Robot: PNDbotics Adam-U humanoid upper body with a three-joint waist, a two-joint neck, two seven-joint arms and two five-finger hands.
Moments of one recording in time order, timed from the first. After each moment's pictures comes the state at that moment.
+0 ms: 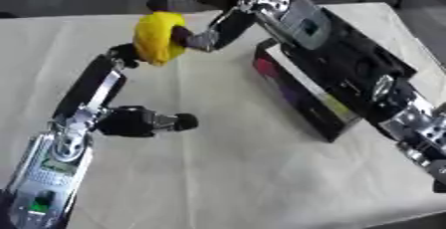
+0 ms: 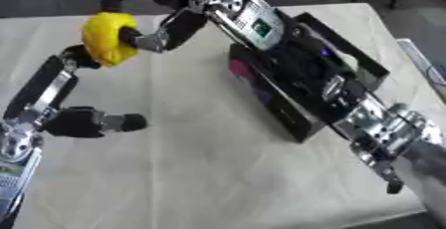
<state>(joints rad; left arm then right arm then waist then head) -0.63 0.06 -0.46 -1.57 -0.60 0.11 -0.15 -0.84 -0.58 0.37 -1.49 -0.25 -0.44 0.54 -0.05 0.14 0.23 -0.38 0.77</state>
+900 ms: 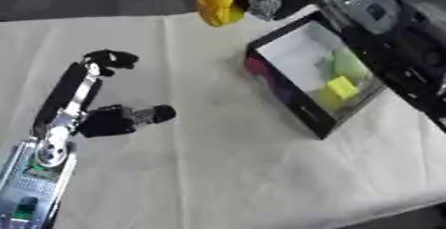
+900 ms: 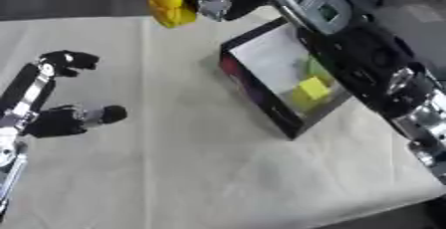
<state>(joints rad) -0.61 0.11 -0.43 -1.57 -0.56 0.17 -0.11 -0.62 -0.87 0.23 -1.57 -0.40 -0.36 0.48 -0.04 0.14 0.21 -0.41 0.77</state>
